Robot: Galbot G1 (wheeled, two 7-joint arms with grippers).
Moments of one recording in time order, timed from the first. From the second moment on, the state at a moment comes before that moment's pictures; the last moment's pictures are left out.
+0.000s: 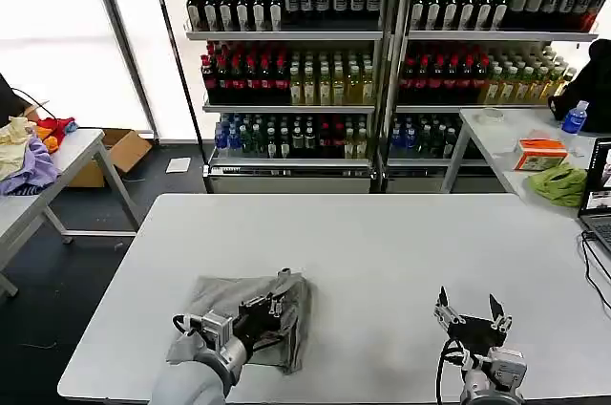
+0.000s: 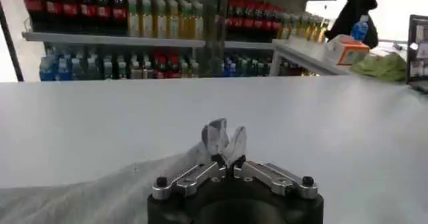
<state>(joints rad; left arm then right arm) 1.29 -1.18 -0.17 -2.08 -0.46 0.57 -0.12 -1.59 1.36 0.53 2.28 0.25 -0.46 0.41</state>
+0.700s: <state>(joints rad) 1.33 -1.24 -0.17 -2.13 -0.63 0.55 -0.14 -1.56 1.34 0.49 2.25 0.25 -0.47 0.41</state>
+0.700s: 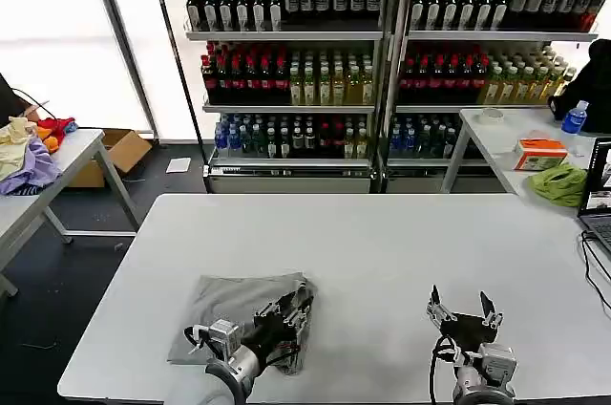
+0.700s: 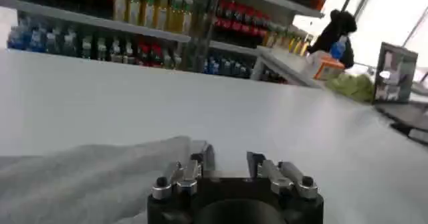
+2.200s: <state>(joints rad) 1.48 -1.04 -0.62 -2.02 -0.80 0.57 -0.03 -1.46 1.28 0.42 2.20 0.28 -0.50 0.40</state>
